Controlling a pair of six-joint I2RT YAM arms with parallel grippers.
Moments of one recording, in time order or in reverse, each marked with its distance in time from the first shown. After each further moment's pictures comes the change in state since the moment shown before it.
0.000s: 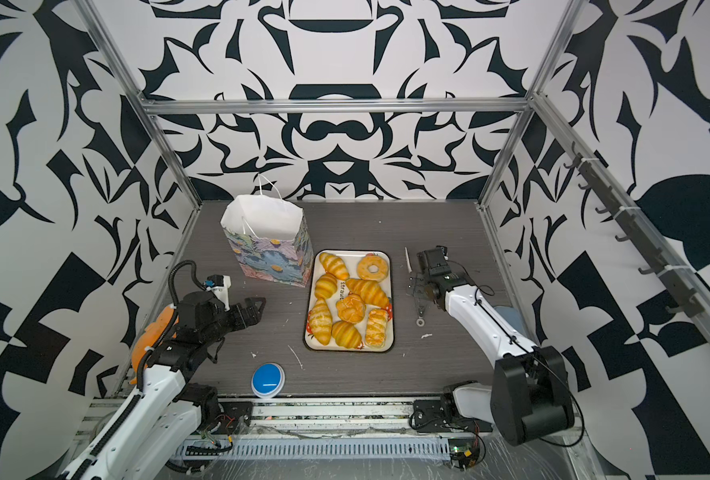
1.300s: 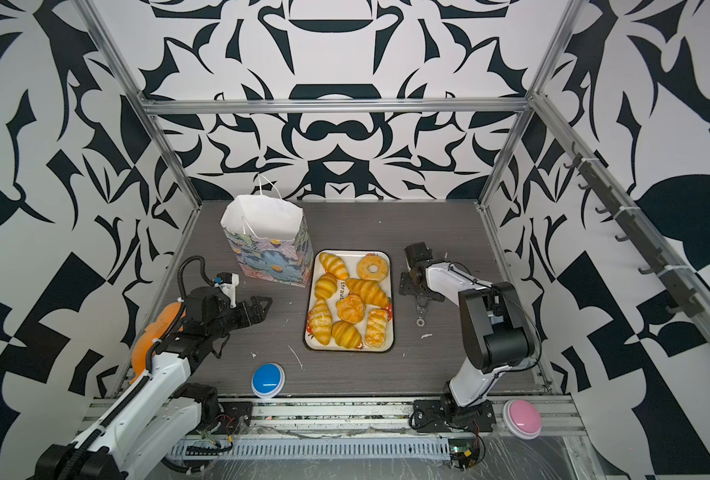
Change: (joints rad) left arm 0.000 0.126 0.000 0.098 0.082 -0.002; right arm -0.011 0.358 0.113 0.094 -0.037 -0.001
